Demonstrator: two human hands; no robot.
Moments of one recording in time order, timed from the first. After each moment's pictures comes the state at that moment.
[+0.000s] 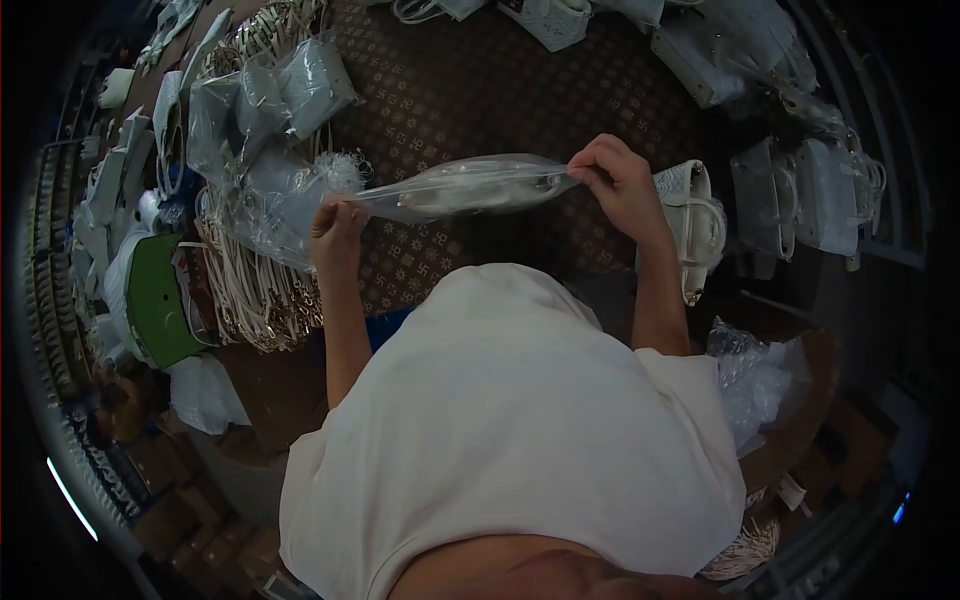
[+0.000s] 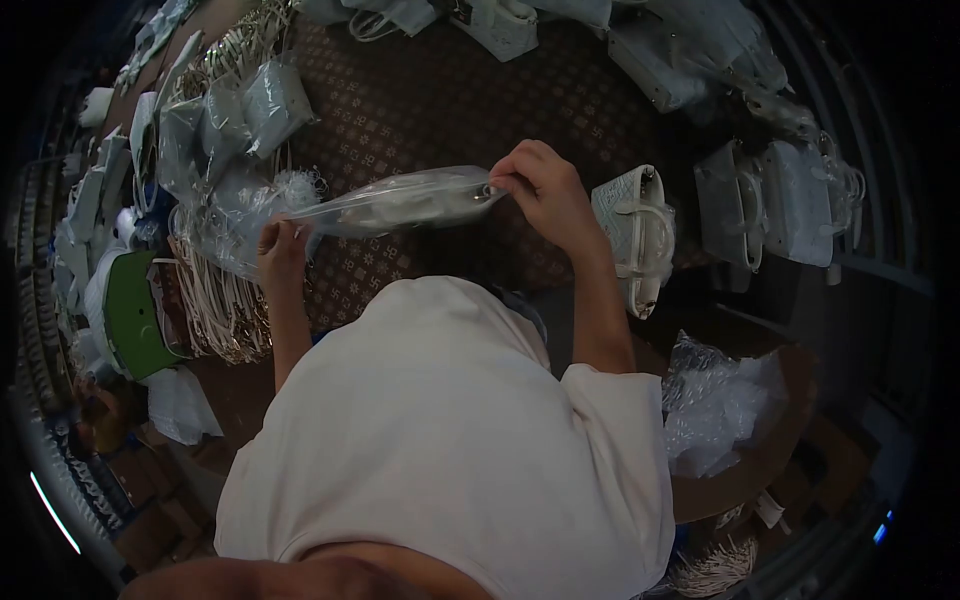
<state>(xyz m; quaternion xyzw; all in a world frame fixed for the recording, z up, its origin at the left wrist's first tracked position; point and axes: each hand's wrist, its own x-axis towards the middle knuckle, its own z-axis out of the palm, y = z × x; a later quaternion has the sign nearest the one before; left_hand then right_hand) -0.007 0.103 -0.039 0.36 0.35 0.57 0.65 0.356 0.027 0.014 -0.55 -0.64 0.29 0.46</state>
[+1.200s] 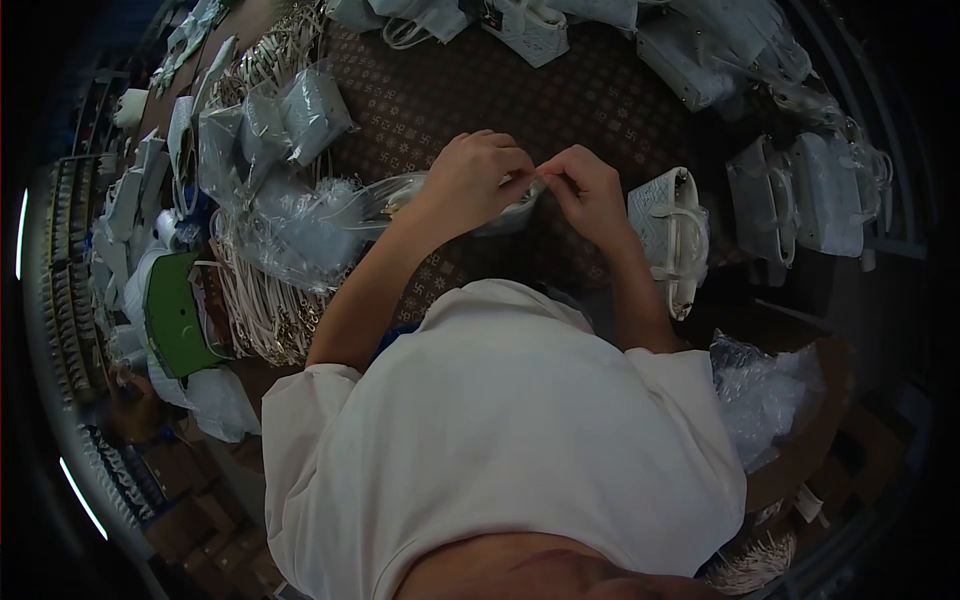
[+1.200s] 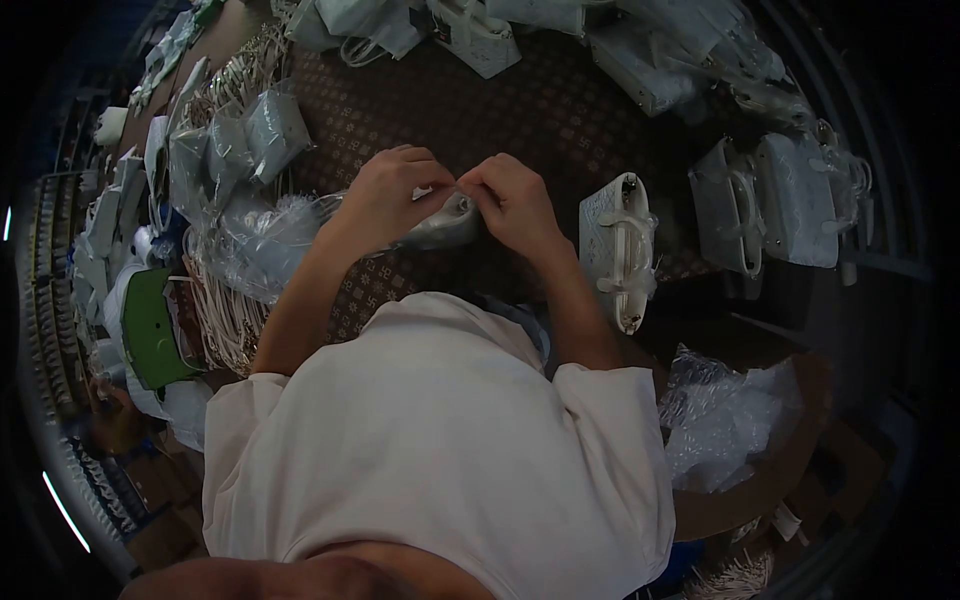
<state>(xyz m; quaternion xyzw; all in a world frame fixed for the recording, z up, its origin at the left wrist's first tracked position) 0.206 0.116 0.065 0.94 0.21 0.14 0.22 0.358 0.036 -0.004 -0.53 -0.61 0.22 0.54</state>
